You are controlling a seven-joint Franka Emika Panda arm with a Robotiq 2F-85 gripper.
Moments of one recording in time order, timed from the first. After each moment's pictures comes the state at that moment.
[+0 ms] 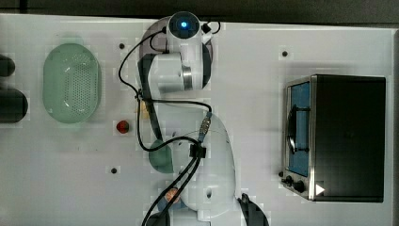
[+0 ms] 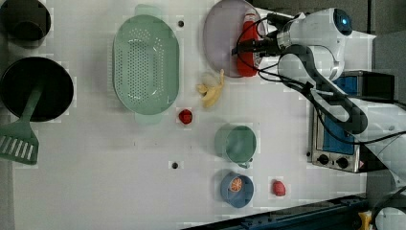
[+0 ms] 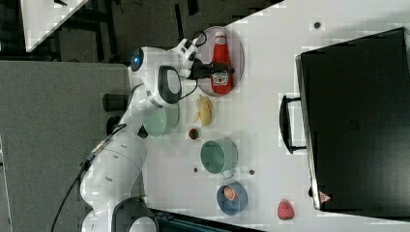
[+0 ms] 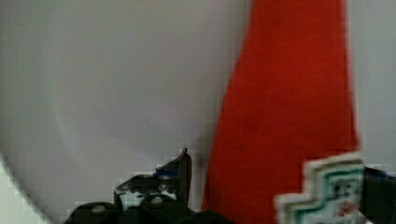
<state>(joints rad) -0.04 0.92 0.15 -1.45 -0.12 0.73 -0.63</state>
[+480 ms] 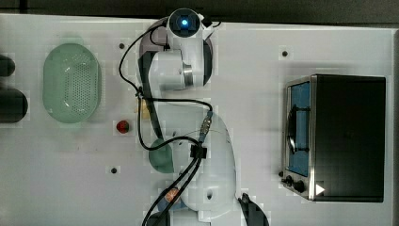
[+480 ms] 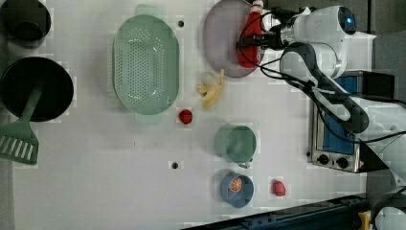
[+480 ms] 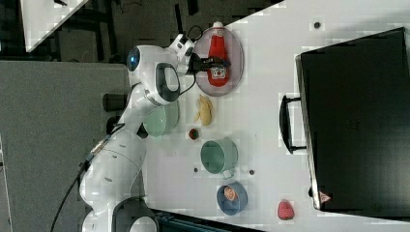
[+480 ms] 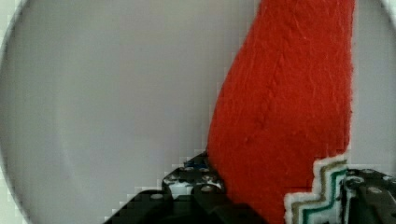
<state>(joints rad) -0.04 0.92 0.15 -1.42 -0.15 0.78 -0.63</state>
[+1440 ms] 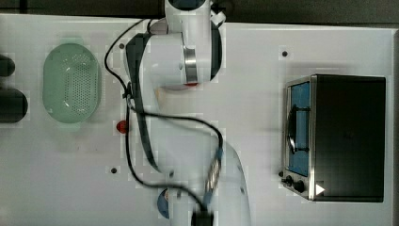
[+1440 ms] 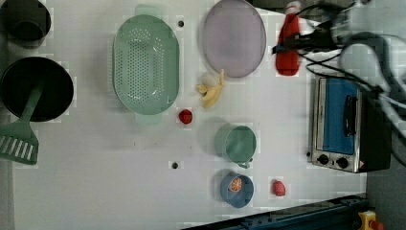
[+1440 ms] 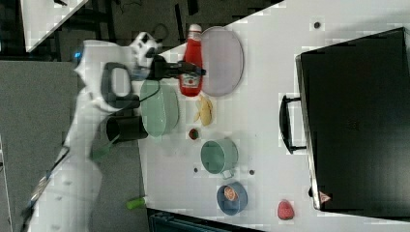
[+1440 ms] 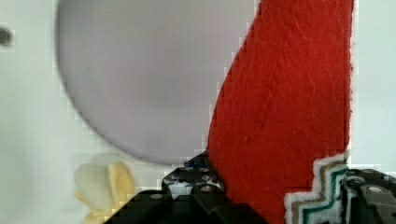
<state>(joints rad) -0.06 0.60 0.15 -1.49 -0.10 0.45 -0.63</state>
